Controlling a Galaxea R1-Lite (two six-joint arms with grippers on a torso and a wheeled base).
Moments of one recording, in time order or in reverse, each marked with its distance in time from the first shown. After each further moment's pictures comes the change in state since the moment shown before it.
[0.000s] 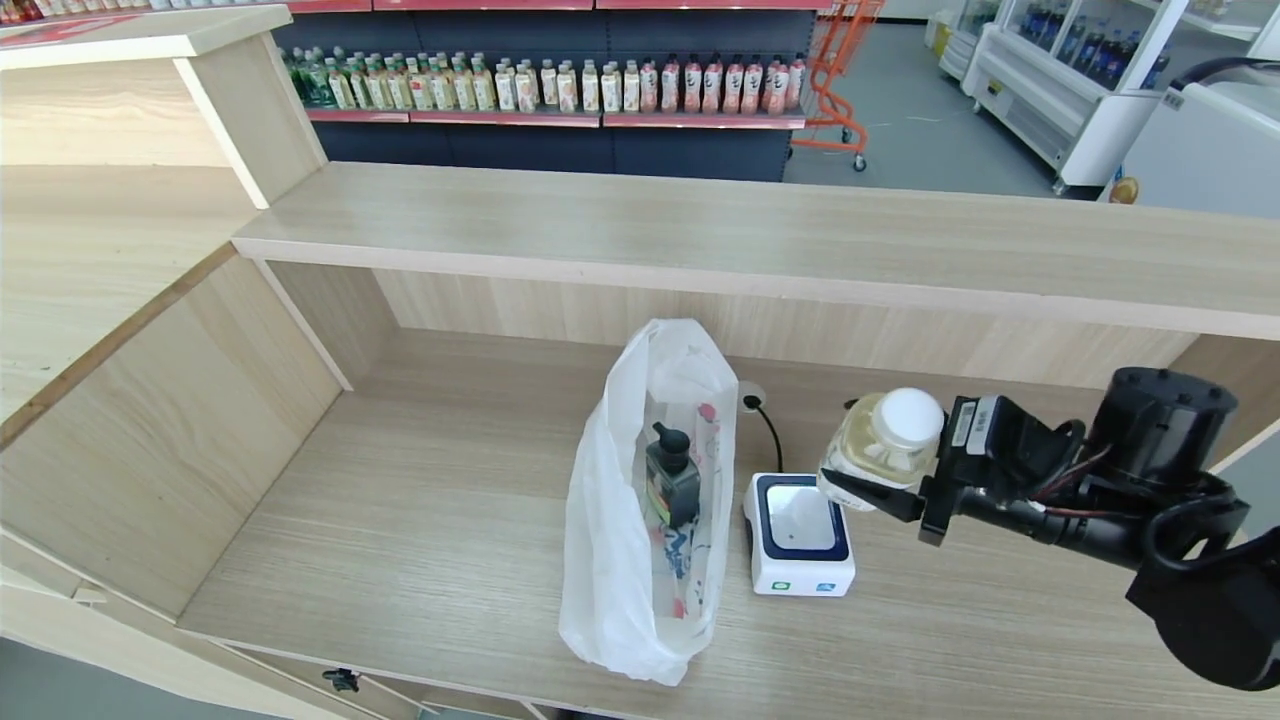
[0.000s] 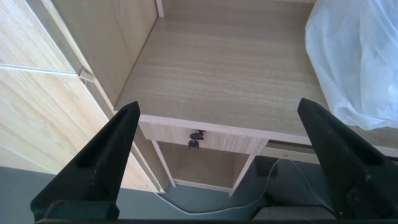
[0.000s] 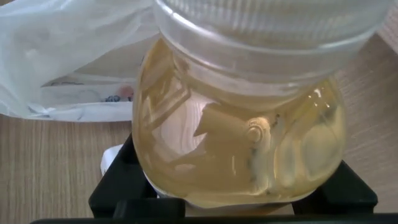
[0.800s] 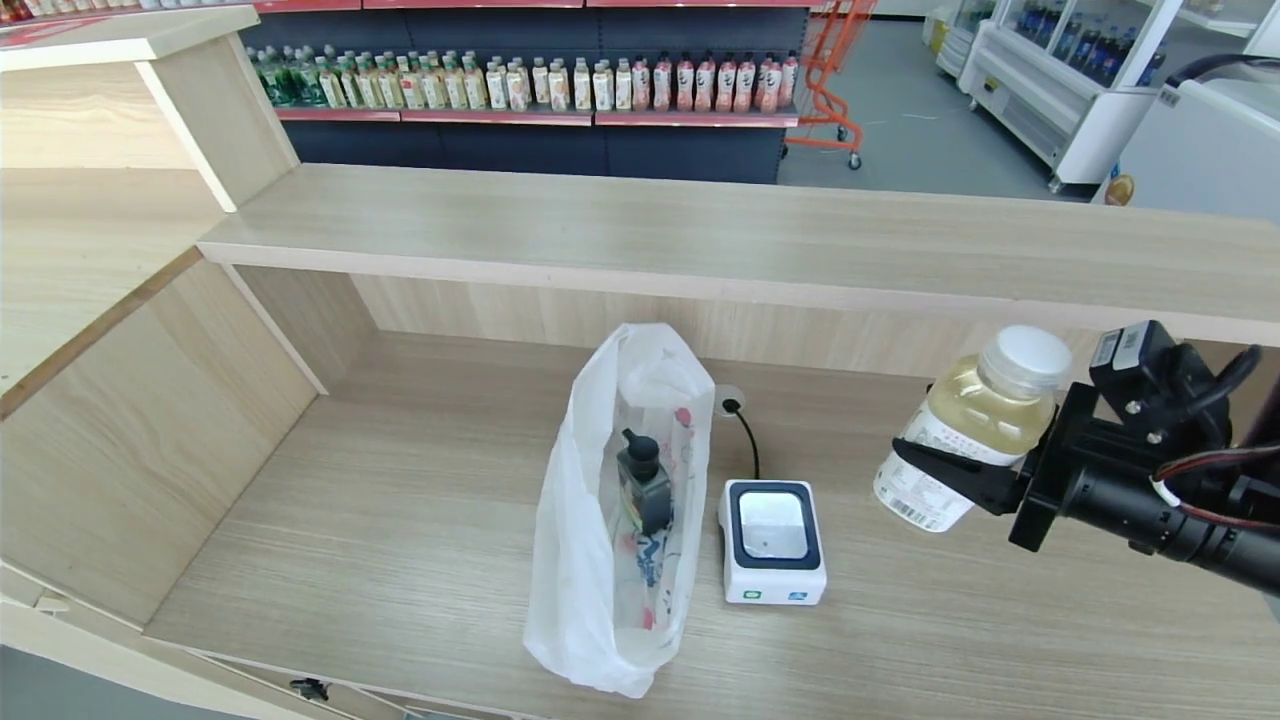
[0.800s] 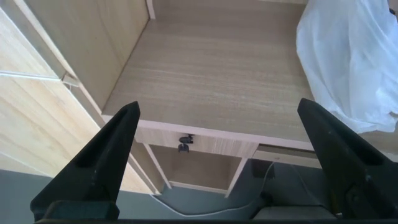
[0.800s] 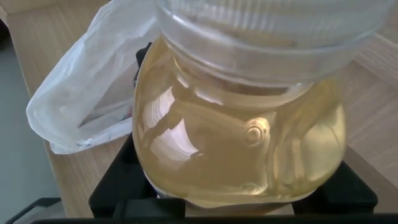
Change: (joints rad) left arm -0.001 0.000 0.000 0.000 0.000 0.000; right arm -0.014 -0.334 0.065 0.235 -0.151 0.376
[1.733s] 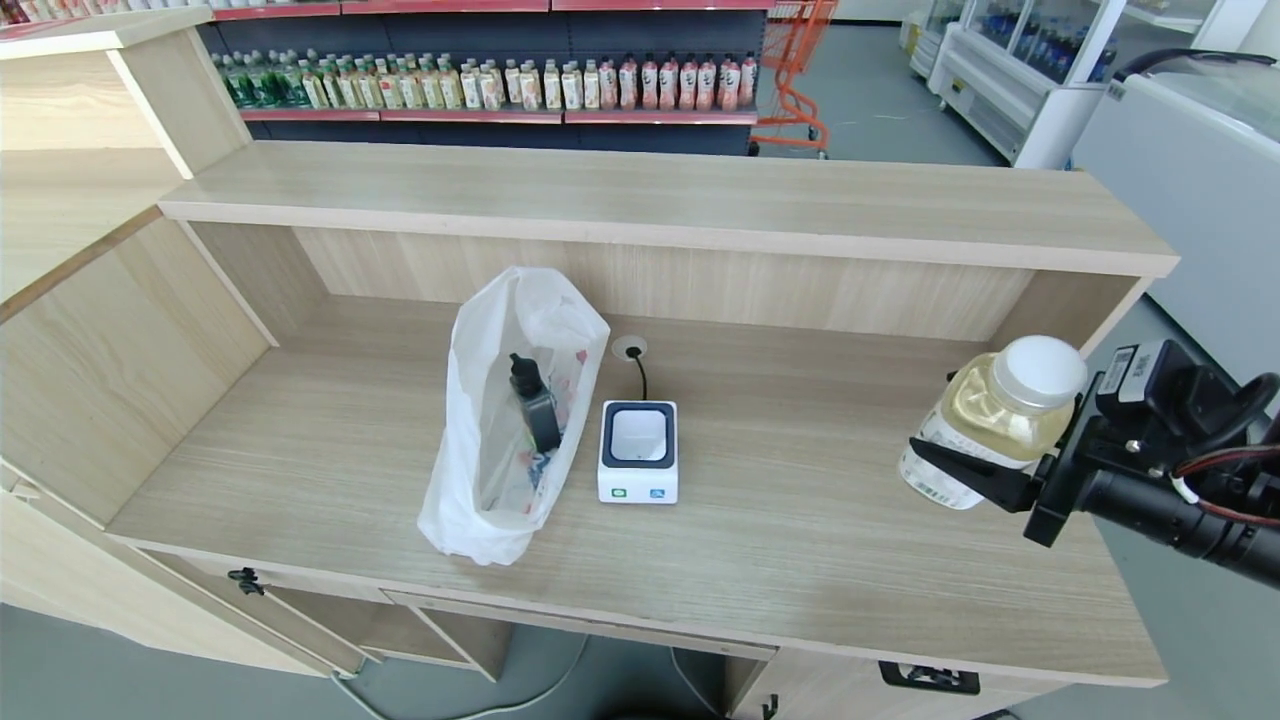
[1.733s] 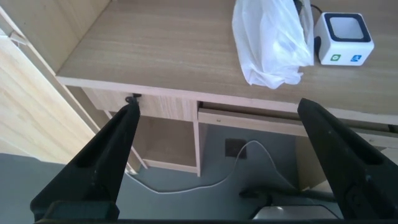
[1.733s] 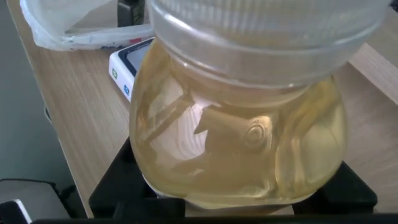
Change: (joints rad) left arm 0.001 0.000 0.000 0.000 0.000 0.001; right arm -0.030 -0.012 0.001 0.000 -0.003 -0.230
